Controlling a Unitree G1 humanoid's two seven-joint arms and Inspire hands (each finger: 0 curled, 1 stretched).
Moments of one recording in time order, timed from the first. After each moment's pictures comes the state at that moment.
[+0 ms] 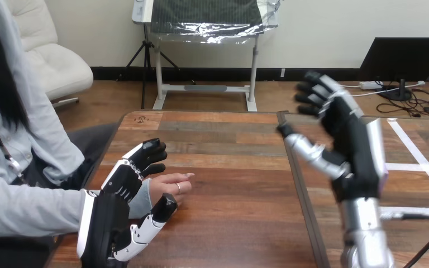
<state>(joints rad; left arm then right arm) -0.05 0.04 0.06 0.92 -0.11 -1.37 -0.21 -0.34 -0.10 -0.10 0.84 0.04 -0.97 0.01</state>
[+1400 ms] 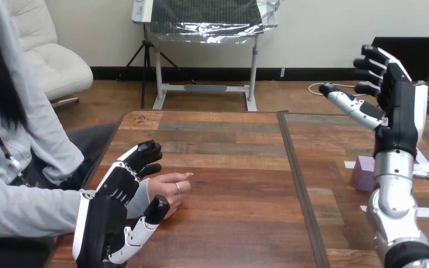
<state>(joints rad) -0.04 0.04 0.05 0.91 -0.25 -1.36 -0.32 -0.64 -0.25 -0.17 1.15 -0.09 -0.76 -0.29</state>
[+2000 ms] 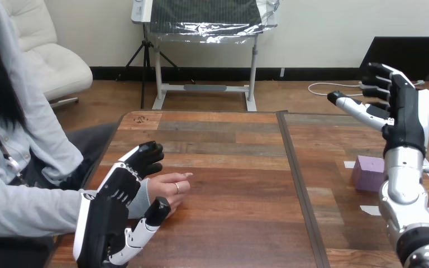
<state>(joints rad) -0.04 0.03 0.05 0.91 -0.29 -1.36 -0.39 -0.72 -0.32 -0.16 1.25 -0.13 -0.55 -0.31</state>
